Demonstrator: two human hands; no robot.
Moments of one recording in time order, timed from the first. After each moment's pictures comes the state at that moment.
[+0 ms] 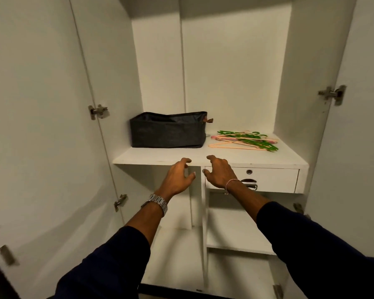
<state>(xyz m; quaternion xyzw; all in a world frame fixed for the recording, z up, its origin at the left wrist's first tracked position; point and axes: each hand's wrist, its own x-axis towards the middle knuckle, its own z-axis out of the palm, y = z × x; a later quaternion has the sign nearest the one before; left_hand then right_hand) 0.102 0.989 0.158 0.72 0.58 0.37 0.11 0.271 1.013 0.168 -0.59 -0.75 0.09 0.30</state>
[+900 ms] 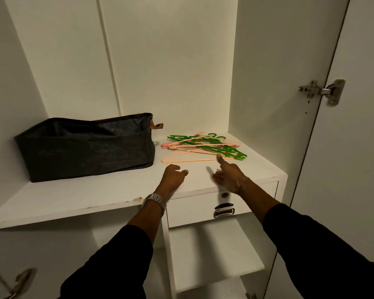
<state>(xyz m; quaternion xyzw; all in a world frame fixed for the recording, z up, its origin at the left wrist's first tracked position) 0.213 1.306 0.121 0.59 0.51 0.38 0.50 0.411 1.248 0.136 -0.58 -0.28 0.50 0.58</state>
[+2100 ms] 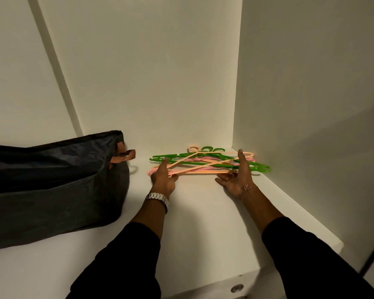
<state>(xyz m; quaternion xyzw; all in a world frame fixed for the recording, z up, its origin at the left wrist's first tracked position) 0.327 1.568 0.135 0.17 0.40 0.57 0.70 0.537 1.486 0.126 -0.38 -0.14 0.58 0.71</state>
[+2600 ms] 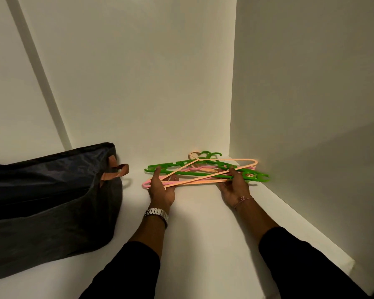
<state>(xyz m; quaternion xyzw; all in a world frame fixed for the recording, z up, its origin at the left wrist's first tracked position) 0.336 1.596 0.124 0.10 0.27 0.59 0.75 0.536 1.510 0.121 -0.32 -0.04 0.52 0.79</state>
